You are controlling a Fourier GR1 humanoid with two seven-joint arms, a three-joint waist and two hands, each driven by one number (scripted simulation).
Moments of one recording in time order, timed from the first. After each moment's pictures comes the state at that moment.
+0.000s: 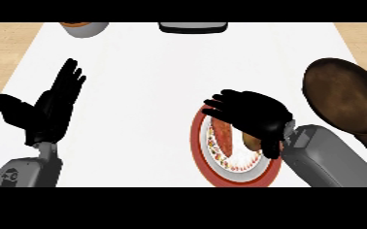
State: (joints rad) left arm -0.15 0.26 0.00 -1.58 0.20 0.15 0.20; right arm -0.52 -0.47 0.56 -1.63 0.86 0.67 -0.12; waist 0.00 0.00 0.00
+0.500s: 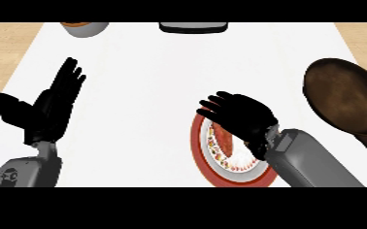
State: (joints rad) left arm -0.15 0.24 0.03 -1.59 0.19 0.12 0.22; right arm -0.49 -0.36 0.56 -1.59 1.01 0.71 -0.07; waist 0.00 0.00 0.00
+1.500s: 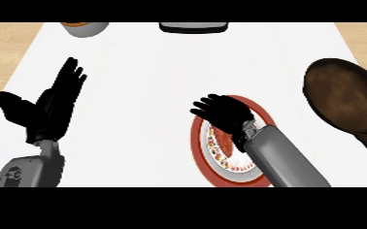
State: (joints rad) left arm -0.16 0.20 0.07 -1.58 0.14 0.09 0.22; right arm -0.50 -0.18 0.51 -1.27 1.23 0.56 -0.21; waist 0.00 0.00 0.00
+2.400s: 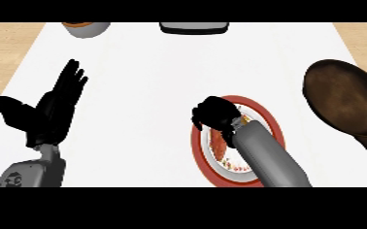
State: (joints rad) left arm -0.14 0.17 0.07 -1.63 0.11 0.07 0.25; right arm -0.56 -0.07 0.45 -0.99 1.32 0.34 -0.39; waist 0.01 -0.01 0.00
